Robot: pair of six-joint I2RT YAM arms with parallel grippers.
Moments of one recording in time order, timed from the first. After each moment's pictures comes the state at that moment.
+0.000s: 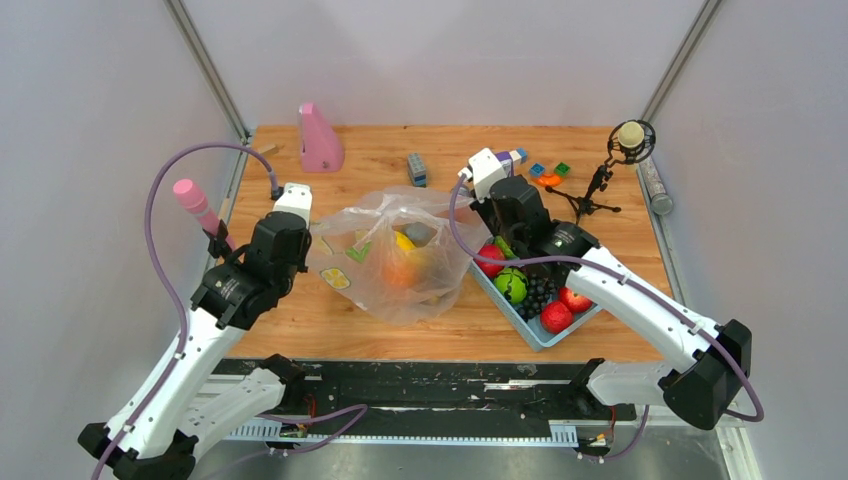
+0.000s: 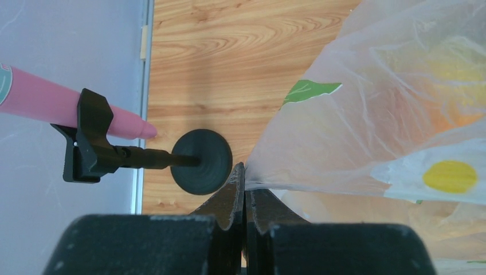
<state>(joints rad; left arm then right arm) -0.53 0.81 1.05 -0.90 -0.60 -0.09 0.75 1.25 1.17 -0.39 0.43 -0.20</state>
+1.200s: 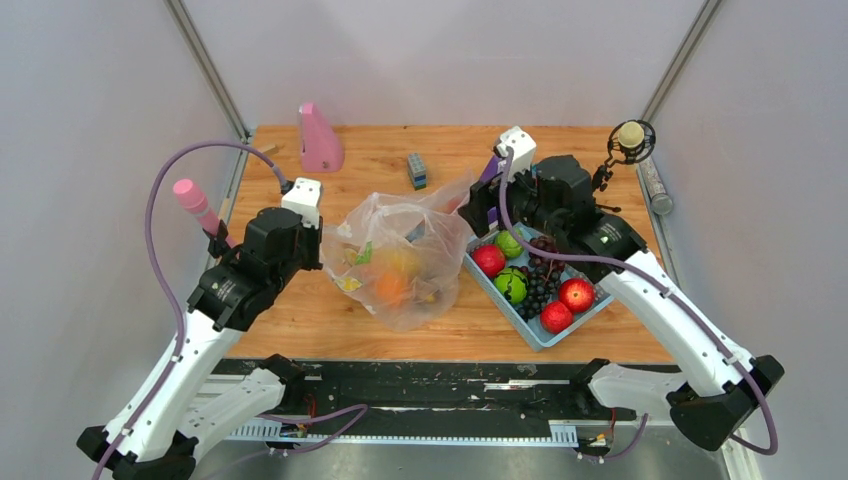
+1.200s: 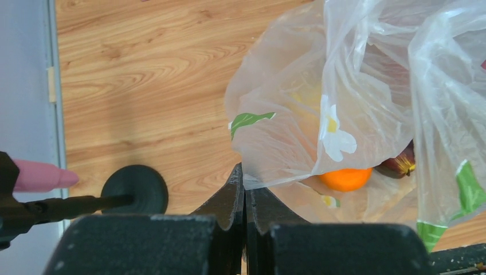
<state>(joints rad) -0.53 0.81 1.07 -0.81 -0.33 -0.10 0.63 1.16 1.28 -0.48 -0.07 0.03</state>
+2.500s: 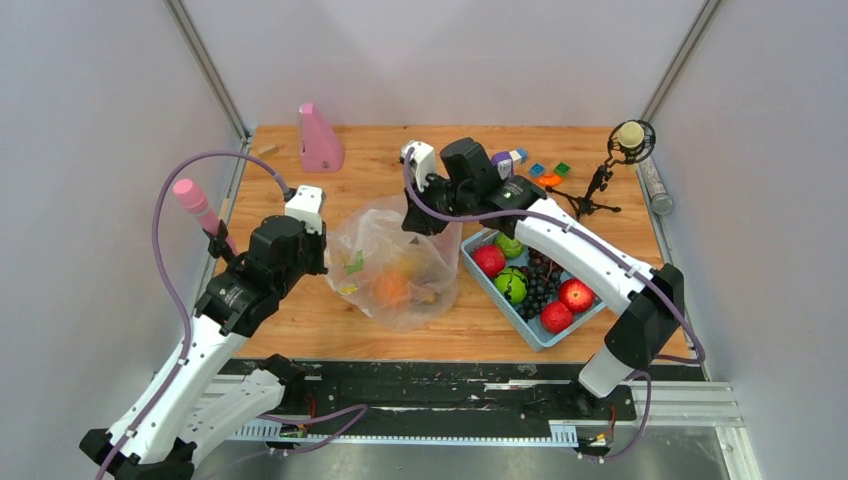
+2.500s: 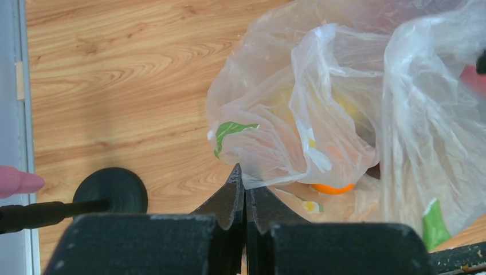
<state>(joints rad) -0.53 0.77 0.97 -0.71 -0.28 -0.14 0.76 1.64 1.61 -0.56 -0.39 0.03</state>
